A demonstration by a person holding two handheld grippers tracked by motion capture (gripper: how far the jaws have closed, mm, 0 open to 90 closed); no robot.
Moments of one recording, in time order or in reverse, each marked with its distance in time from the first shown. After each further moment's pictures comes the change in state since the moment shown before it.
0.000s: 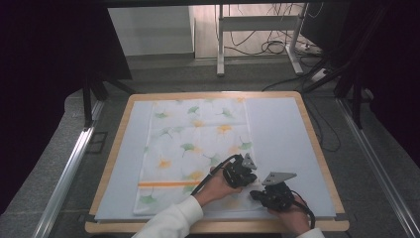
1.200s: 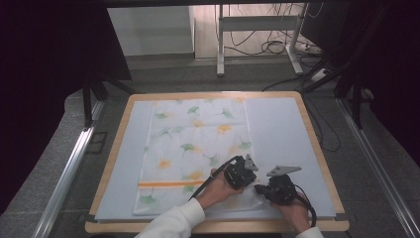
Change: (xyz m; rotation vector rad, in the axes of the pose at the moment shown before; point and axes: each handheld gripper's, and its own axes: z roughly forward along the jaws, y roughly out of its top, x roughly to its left) left arm -0.008 0.000 0.002 0.016 0.084 0.019; right arm -0.018 0.004 -0.001 0.001 -0.058 0.153
